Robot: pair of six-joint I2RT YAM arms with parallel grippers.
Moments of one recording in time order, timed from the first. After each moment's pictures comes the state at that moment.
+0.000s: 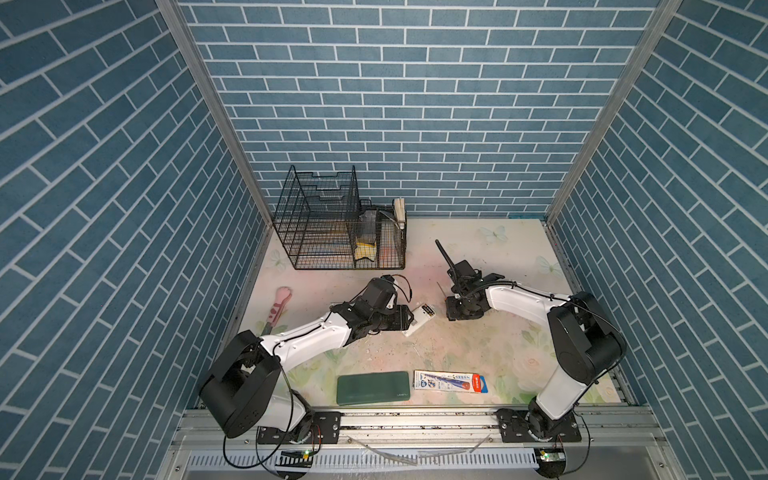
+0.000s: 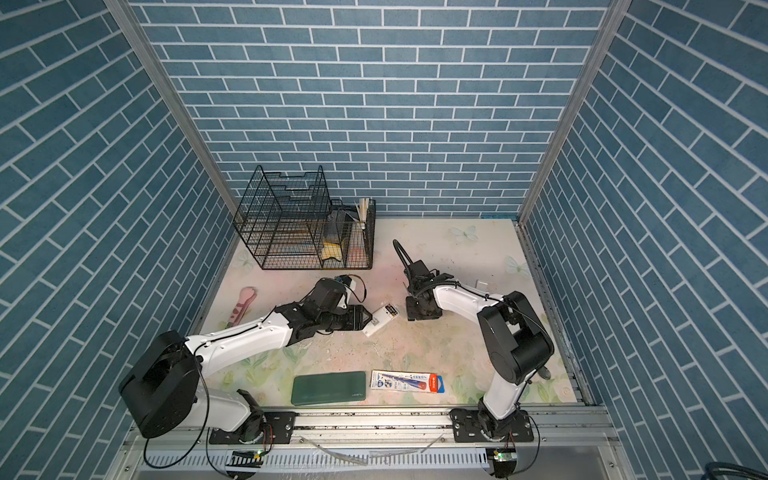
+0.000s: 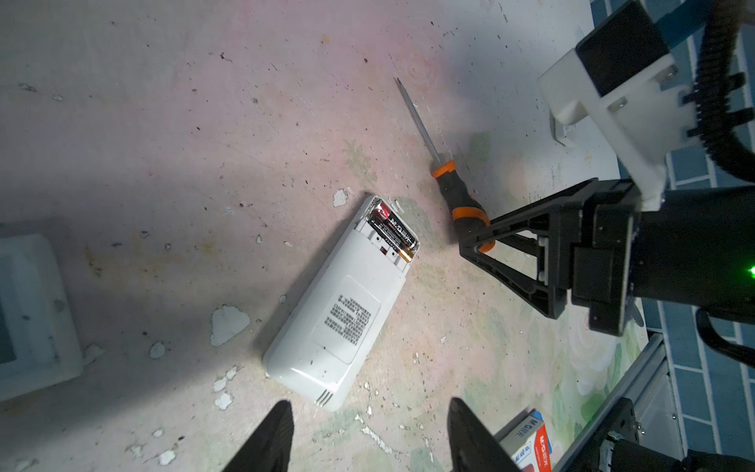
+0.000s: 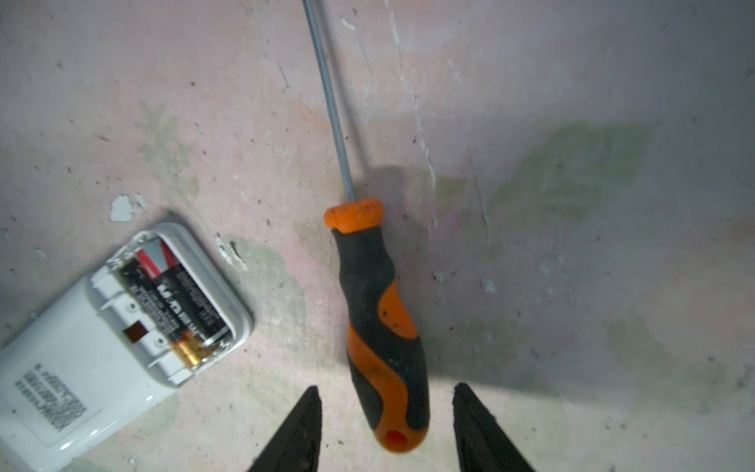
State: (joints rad) left arm -0.72 1.42 0.77 -0.17 0.18 -0.68; right arm 0.61 1.73 1.04 -0.60 -0.02 0.43
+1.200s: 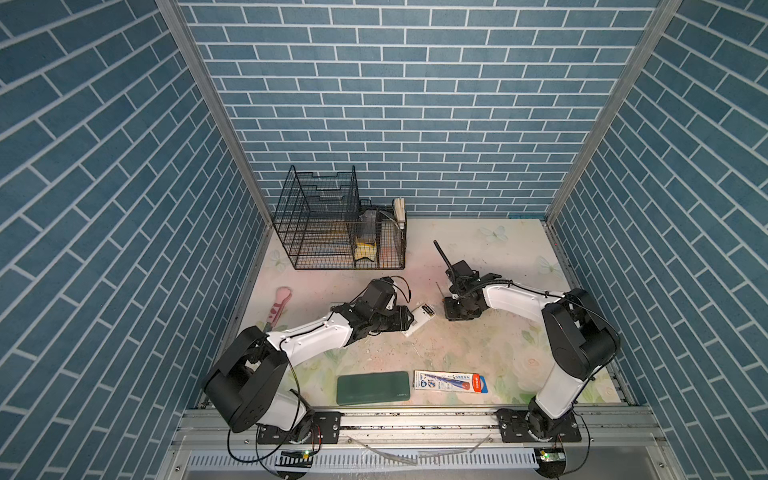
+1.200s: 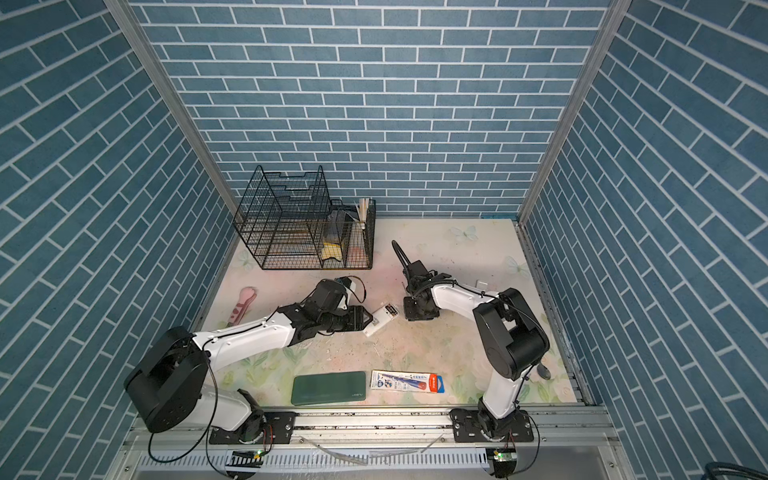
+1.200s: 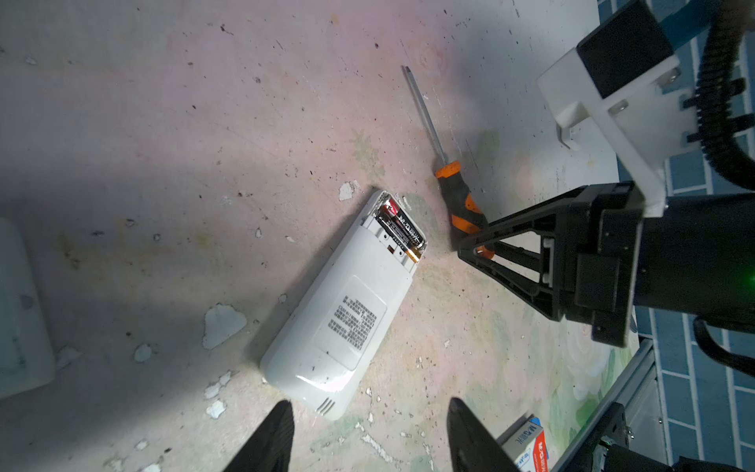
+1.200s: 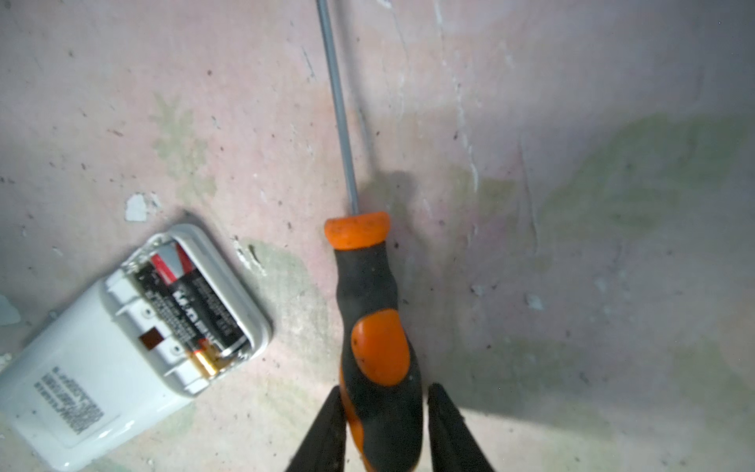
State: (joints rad) left arm -0.71 1.45 0.75 -0.12 0.21 -0.71; right arm 0.61 1.75 1.06 -0.59 -0.08 0.43
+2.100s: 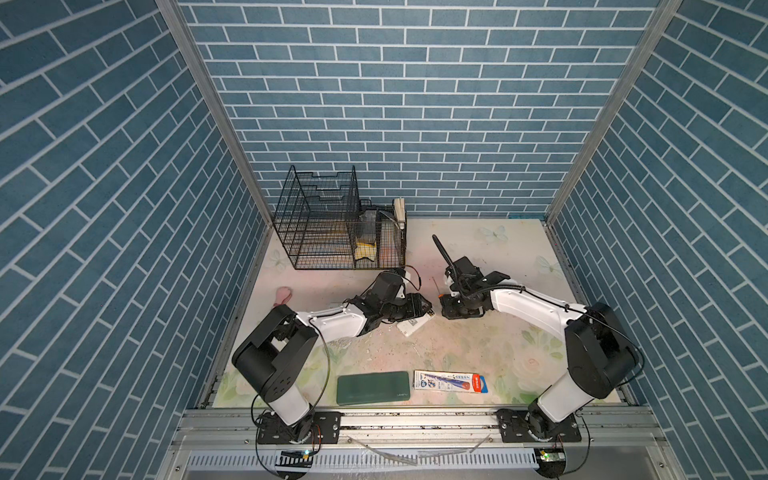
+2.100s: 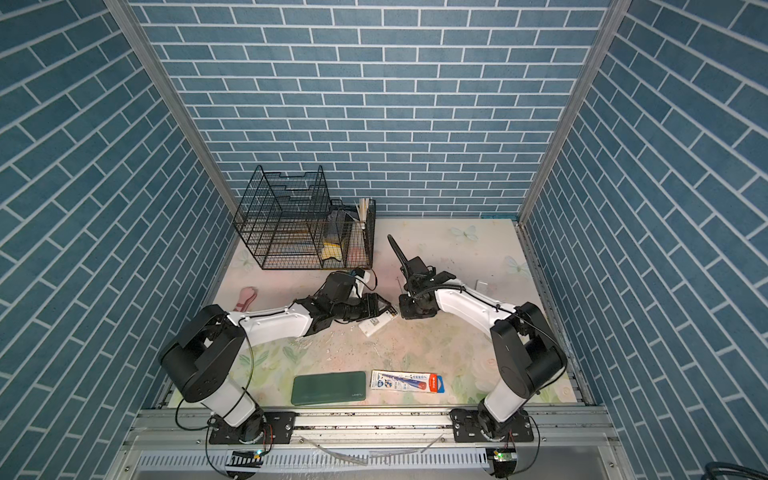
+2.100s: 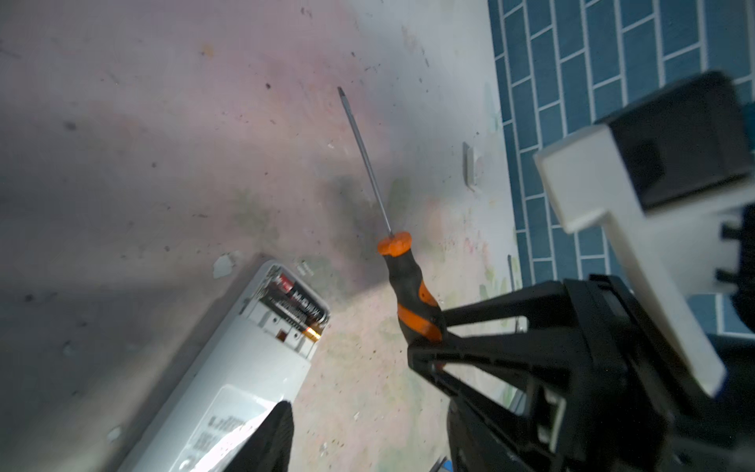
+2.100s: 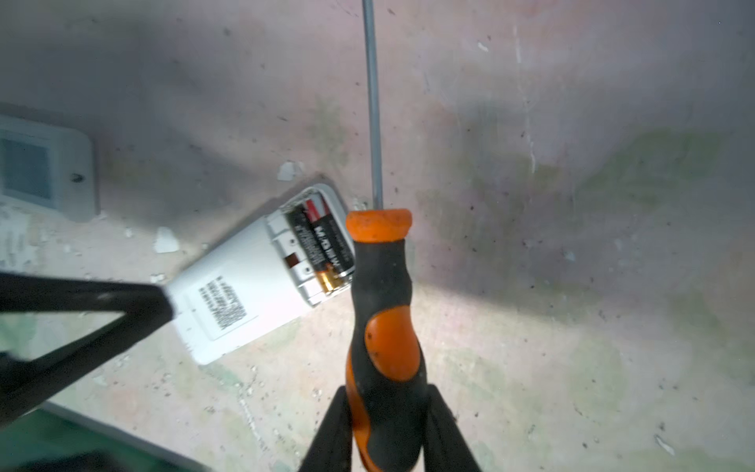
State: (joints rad) left arm -0.70 1.67 0.84 0.22 0.38 -0.88; right arm 0.66 1.59 1.08 -0.66 -0.13 0.42
